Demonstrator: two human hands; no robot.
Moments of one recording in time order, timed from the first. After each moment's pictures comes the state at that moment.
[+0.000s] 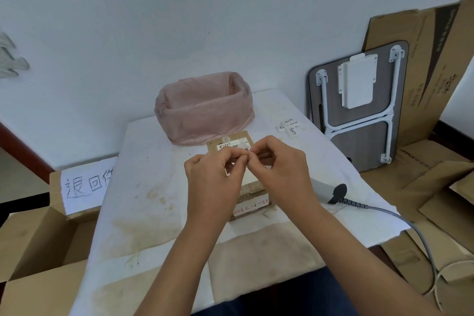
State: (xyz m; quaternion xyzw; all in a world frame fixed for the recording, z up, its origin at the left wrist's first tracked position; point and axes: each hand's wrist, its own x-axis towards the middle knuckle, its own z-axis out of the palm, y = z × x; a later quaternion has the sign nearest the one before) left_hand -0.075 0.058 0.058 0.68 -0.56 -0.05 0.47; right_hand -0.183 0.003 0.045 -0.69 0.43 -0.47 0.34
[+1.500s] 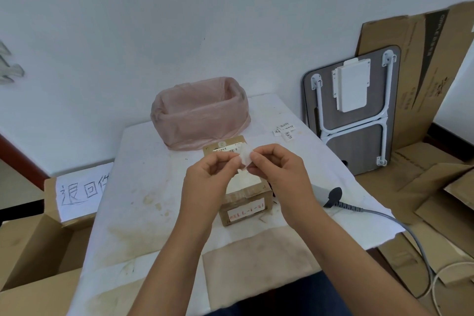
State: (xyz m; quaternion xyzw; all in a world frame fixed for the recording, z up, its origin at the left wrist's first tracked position) left_hand -0.066 0.054 0.056 0.63 -0.41 -0.32 0.57; right_hand -0.192 -0.001 0.041 -0.49 0.38 -0.50 0.61
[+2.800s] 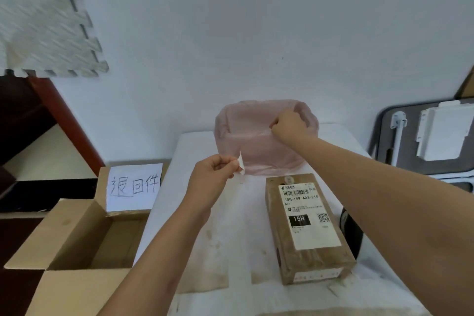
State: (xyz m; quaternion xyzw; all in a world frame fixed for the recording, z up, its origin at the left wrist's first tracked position) left_hand 0.084 0.002 0.049 0.71 -0.33 -0.30 0.55; right_hand -0.006 -0.231 0.045 -0.76 0.57 -0.19 0.24
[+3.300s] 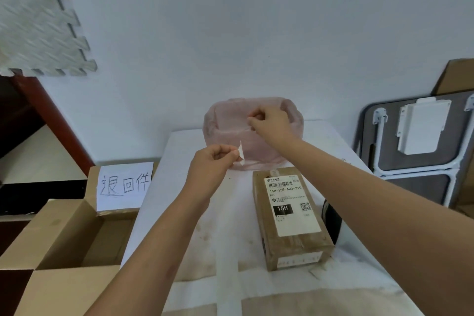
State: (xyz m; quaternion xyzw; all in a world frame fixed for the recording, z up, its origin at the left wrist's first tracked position) left_hand 0.060 -0.002 0.062 0.69 -0.36 -0.29 0.56; right_hand -0.031 -0.147 0.089 -0.77 0.41 -0.34 0.34
